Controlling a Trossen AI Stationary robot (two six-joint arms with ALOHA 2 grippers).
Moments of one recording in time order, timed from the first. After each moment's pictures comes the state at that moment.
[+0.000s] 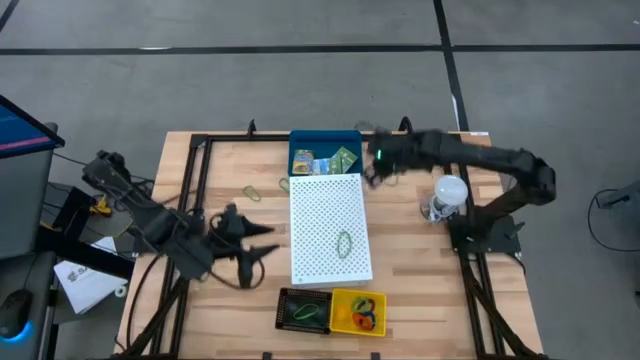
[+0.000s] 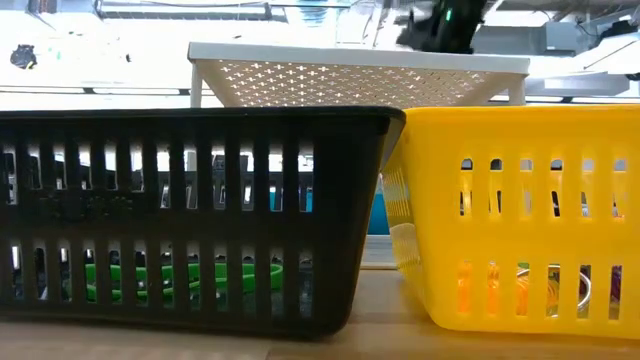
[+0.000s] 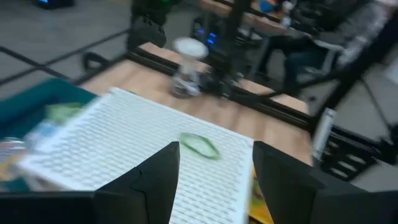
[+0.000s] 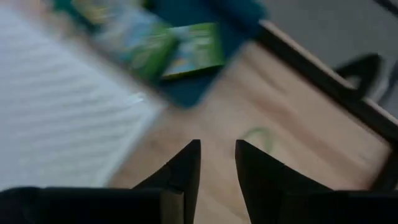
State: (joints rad) left arm -0.68 1.19 1.20 -0.53 -0.91 -0.67; right arm -0.30 1.46 1.40 -1.10 0.36 0.54
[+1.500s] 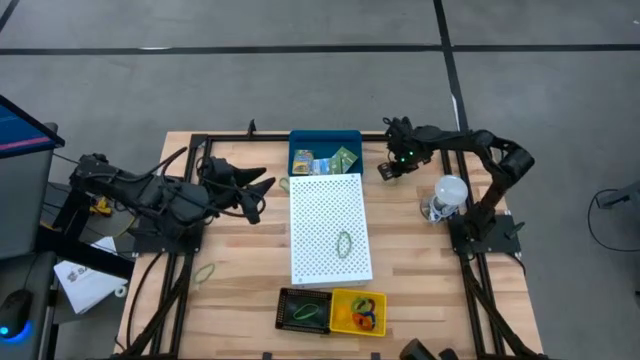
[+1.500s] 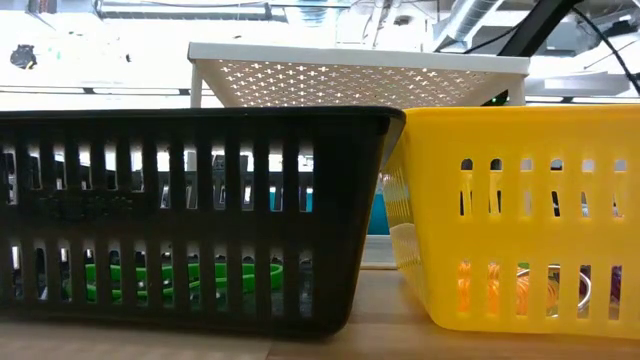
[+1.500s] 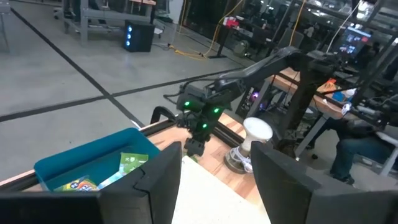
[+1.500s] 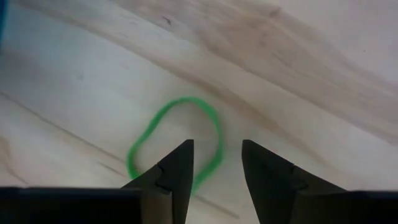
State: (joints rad) left arm -0.40 1.07 1.20 -0.41 -0.99 -0.58; right arm -0.83 1.71 0.93 -0.62 -0.05 0.30
